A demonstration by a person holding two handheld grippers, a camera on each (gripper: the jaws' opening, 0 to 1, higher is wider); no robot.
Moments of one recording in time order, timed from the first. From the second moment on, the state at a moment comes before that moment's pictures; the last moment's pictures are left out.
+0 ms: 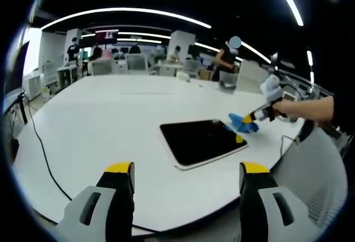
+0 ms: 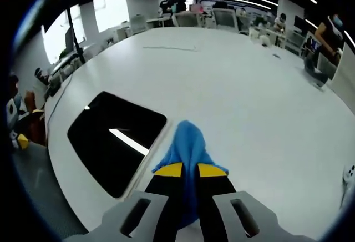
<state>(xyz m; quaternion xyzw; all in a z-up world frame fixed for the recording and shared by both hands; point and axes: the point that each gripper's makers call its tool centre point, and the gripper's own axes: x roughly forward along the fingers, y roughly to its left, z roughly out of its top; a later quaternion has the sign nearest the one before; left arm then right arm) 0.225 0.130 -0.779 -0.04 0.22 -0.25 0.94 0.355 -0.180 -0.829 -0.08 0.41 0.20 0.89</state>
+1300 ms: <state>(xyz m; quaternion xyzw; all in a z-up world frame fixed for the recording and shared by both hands) 0.223 0.130 -0.783 -0.04 0.23 -0.25 0.94 0.397 -0.112 -0.850 -0.10 0.42 0.23 0.87</state>
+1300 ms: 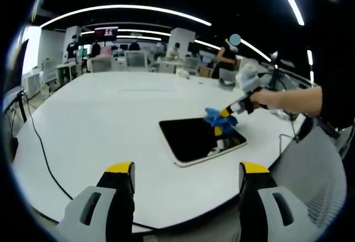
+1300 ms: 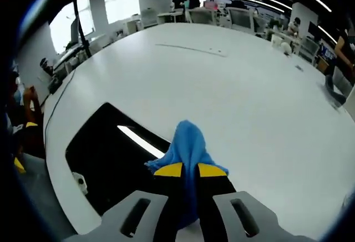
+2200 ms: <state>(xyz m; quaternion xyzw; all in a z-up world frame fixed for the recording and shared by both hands) 0.220 0.128 -0.785 -0.05 0.24 -0.26 0.93 0.397 -0.084 -0.848 -0.11 0.42 0.21 0.88</state>
